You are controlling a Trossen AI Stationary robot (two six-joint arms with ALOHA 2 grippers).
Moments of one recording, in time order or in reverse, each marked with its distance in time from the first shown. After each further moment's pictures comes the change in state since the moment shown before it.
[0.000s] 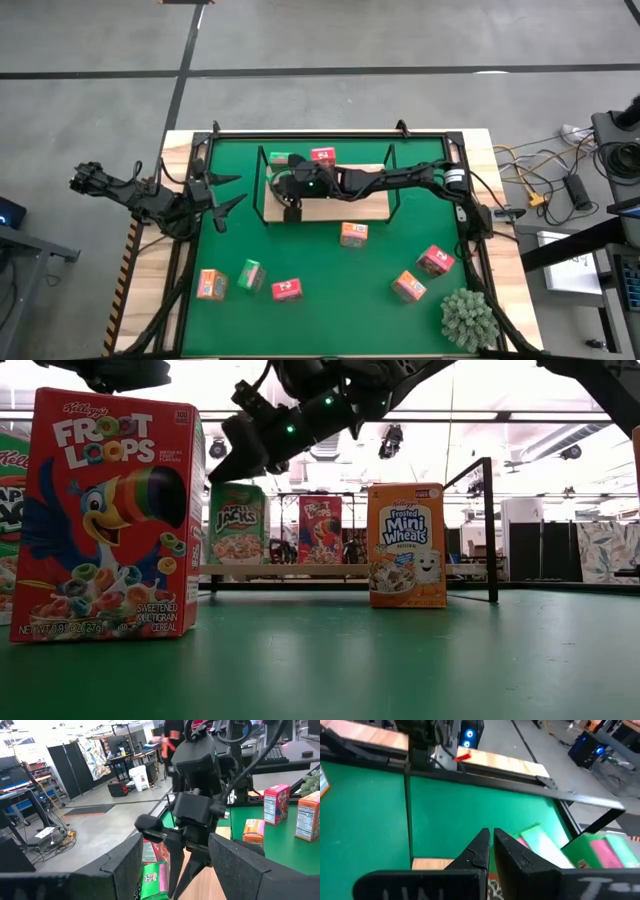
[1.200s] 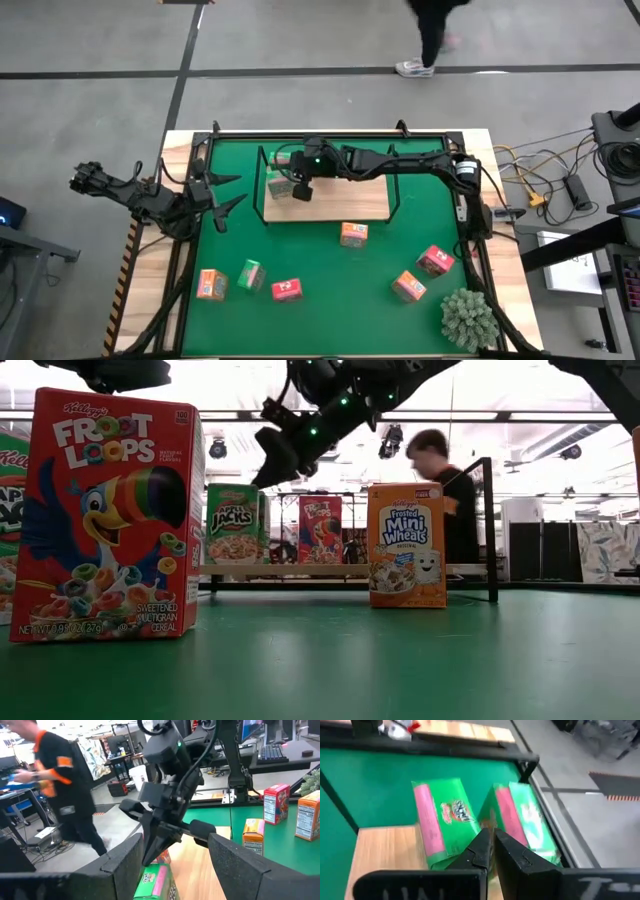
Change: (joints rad) left arm 0.000 0.002 0.000 0.000 0.000 0.000; right arm -0.098 -0.088 0.000 -0.214 0.027 0.037
